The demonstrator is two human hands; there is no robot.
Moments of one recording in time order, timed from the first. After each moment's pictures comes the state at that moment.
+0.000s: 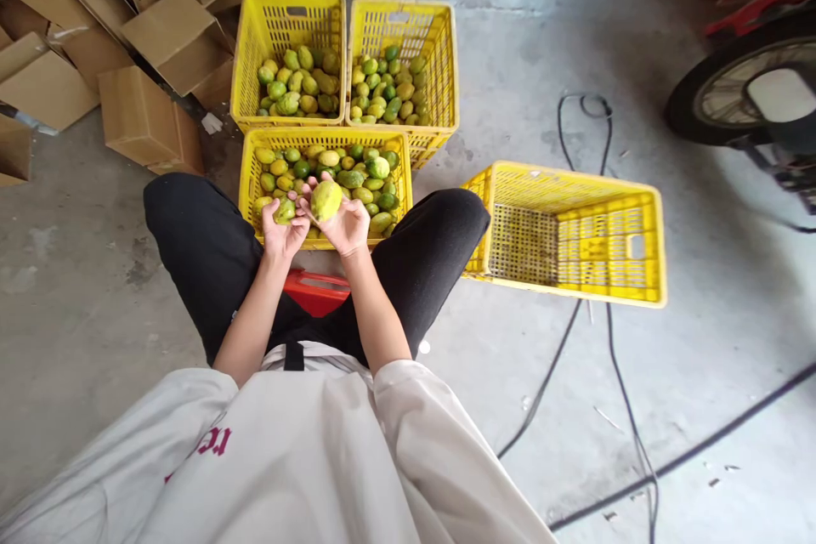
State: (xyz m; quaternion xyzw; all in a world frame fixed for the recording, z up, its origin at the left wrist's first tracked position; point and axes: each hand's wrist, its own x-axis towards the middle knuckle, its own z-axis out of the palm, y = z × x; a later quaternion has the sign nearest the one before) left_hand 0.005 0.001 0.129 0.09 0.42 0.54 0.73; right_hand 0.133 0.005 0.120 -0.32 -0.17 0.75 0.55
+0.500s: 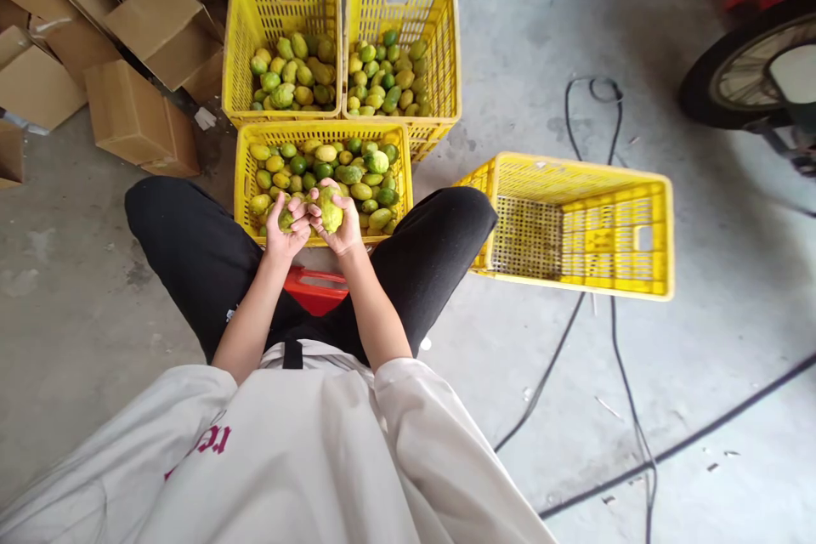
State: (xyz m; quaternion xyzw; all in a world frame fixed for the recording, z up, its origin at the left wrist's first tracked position) left_hand 0.007 0.010 0.121 0.07 0.43 0.49 0.76; right_hand 0.132 0.010 0.106 -0.26 -0.05 0.79 0.55
